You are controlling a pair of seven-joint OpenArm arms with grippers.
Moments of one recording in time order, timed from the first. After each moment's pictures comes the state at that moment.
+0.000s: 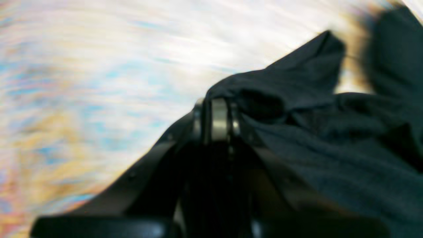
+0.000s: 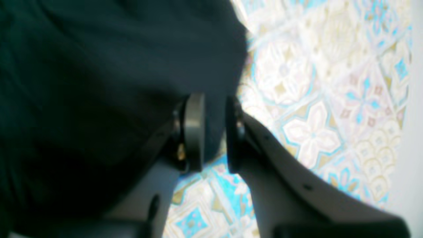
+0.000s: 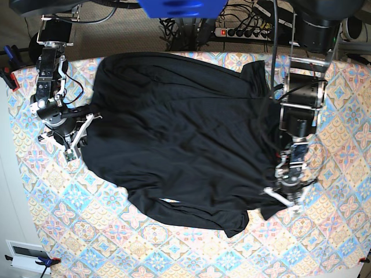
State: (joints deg) left arm -40.4 -16.1 10.3 25.4 -17.3 10.8 7.2; right arm -3.5 21.2 11.7 100.8 12.5 24.3 -53.4
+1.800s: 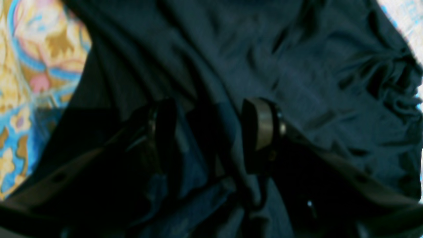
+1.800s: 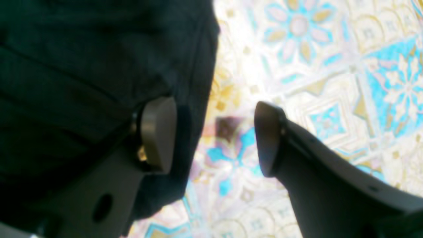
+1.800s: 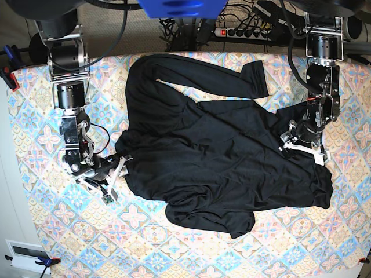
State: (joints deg) left arm -2.3 -26.9 -1.5 81.5 -52.8 11.3 36.6; right arm 26.4 16.1 -8.1 63.1 12.1 24.6 -48.4
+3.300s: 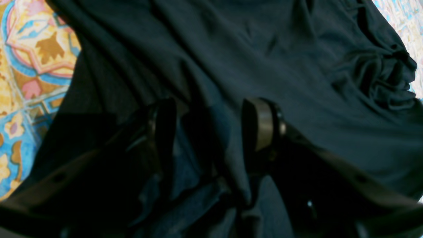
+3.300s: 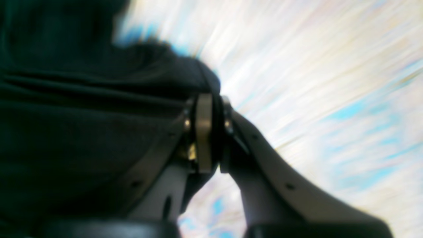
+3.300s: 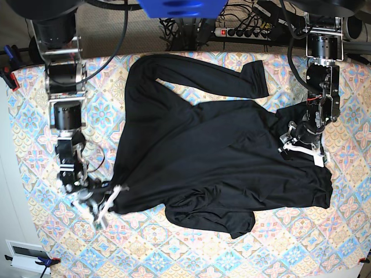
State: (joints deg) left arm -2.3 -26.9 -1.5 82.0 -52.8 11.2 36.6; right arm 36.6 16.7 -7.6 51.0 12.4 24.1 -32.9
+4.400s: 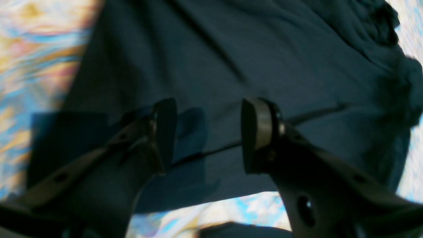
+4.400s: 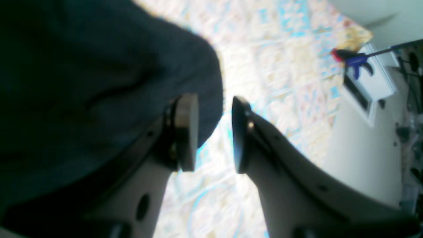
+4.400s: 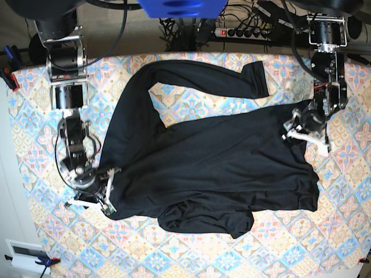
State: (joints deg) left arm 5.5 -27.4 -8.1 92.2 -52.1 11.6 46.5; right arm 25.7 17.0 -7.6 70.5 -14.2 24.7 -34.1
